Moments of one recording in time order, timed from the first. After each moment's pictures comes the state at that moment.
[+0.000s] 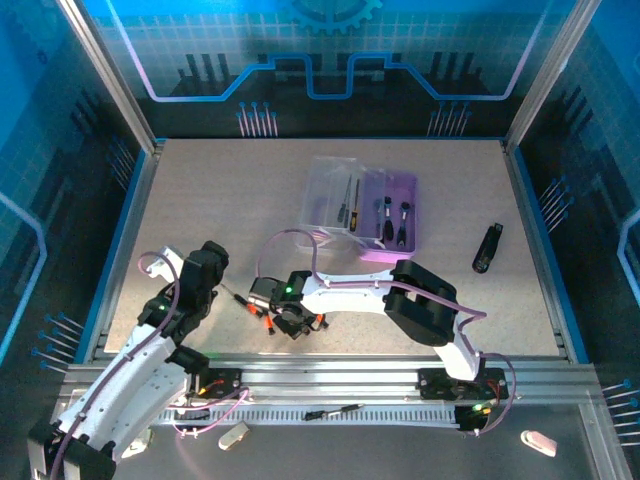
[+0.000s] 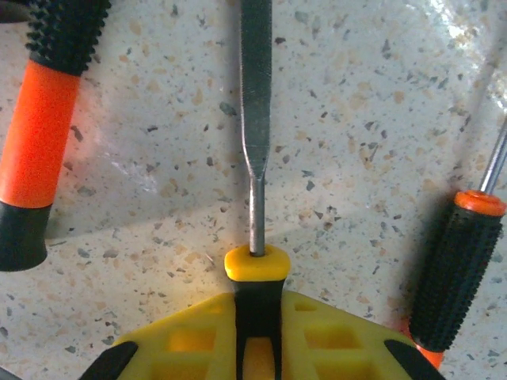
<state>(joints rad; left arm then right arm) -0.34 0.67 0.49 -0.59 -0.58 -1.19 1.22 2.06 1.48 -0.86 0.13 0.47</state>
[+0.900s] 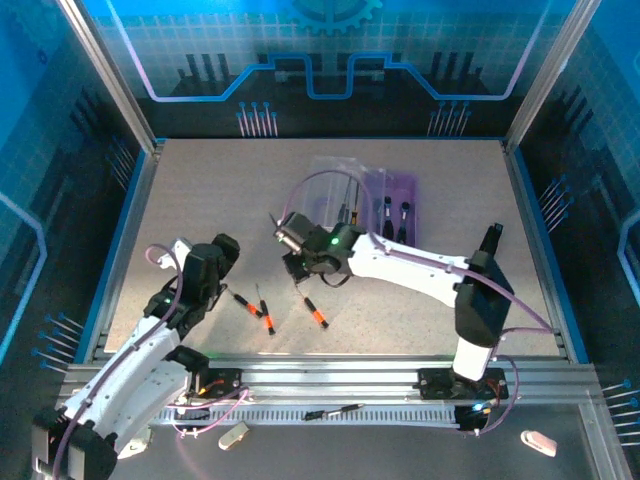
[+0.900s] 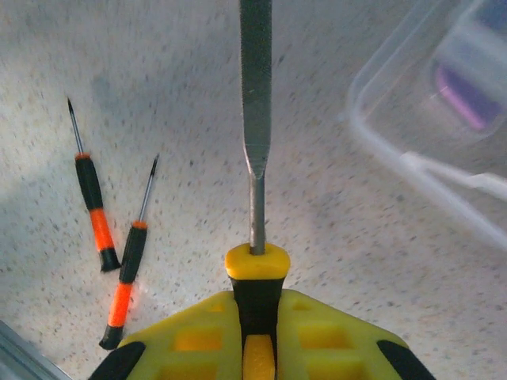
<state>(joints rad) -0.34 0.76 0.49 -0.41 -0.39 -1.19 1.00 1.75 1.50 -0.76 0.16 0.45</state>
